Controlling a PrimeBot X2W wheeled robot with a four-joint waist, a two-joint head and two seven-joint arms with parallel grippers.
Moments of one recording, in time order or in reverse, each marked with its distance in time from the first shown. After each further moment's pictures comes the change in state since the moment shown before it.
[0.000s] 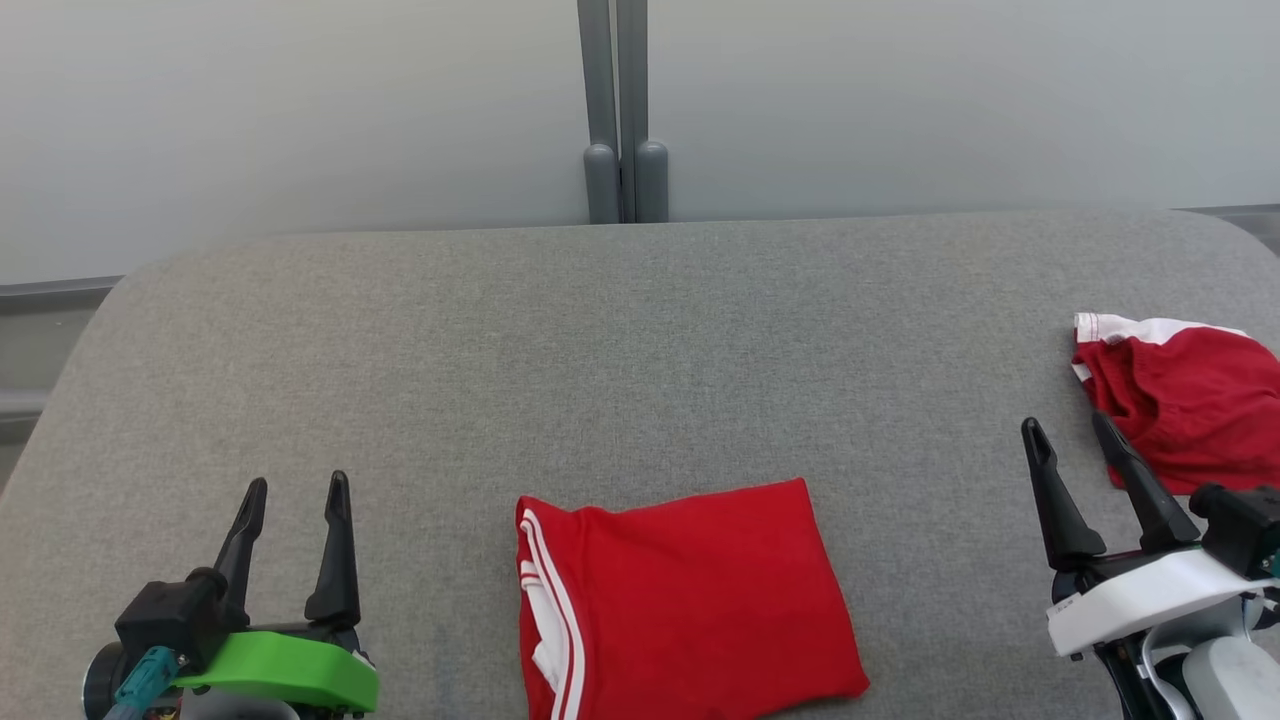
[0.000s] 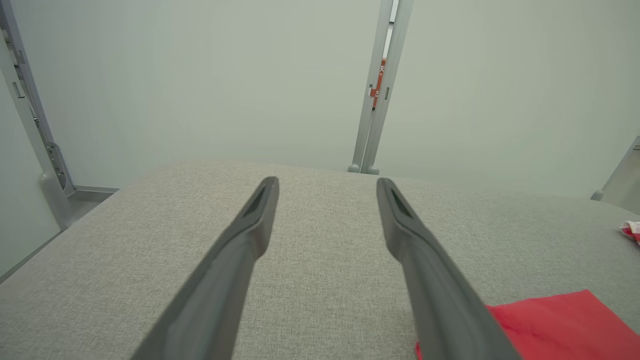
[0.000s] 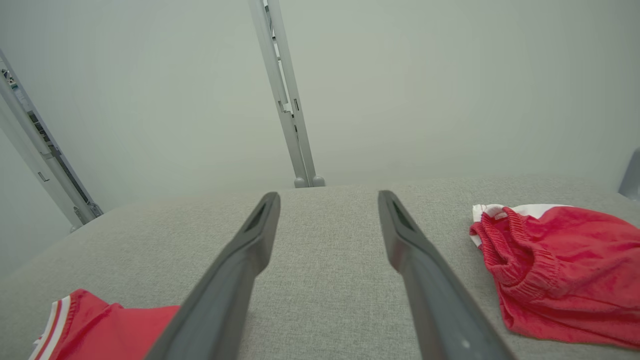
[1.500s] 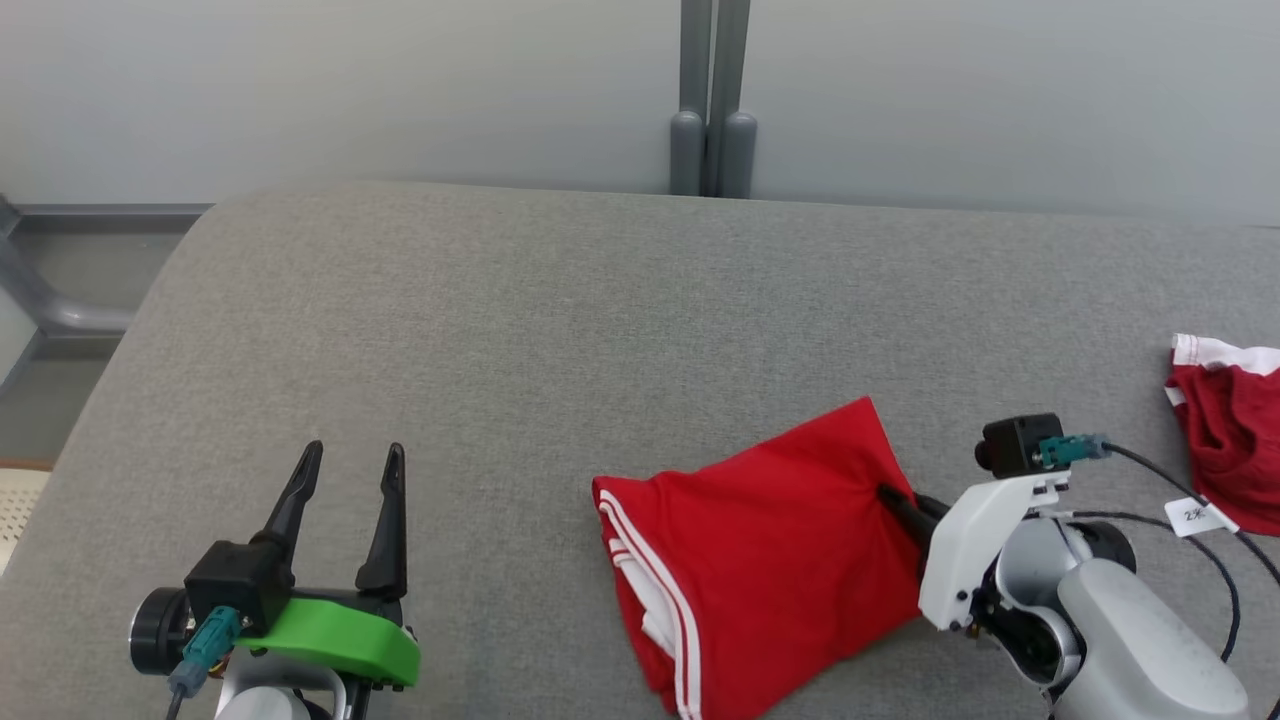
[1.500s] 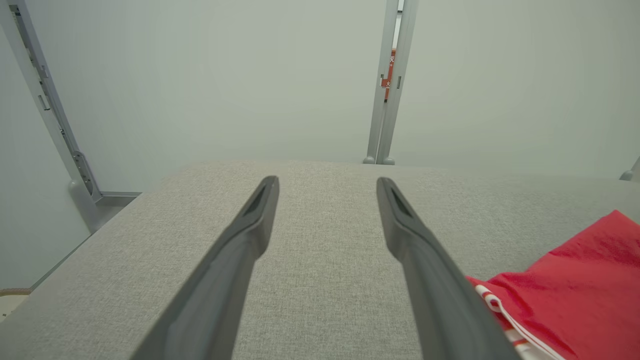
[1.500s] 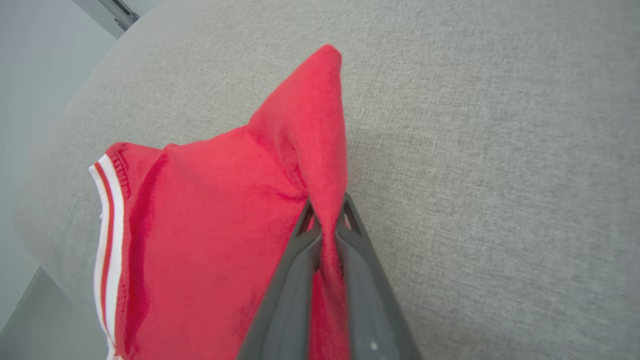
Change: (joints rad) left arm -0.075 -0.040 -0.038 0.060 0.110 -0.044 -0.001; right arm -0.256 0.086 0.205 0.306 0.114 0.000 0.541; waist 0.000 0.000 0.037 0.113
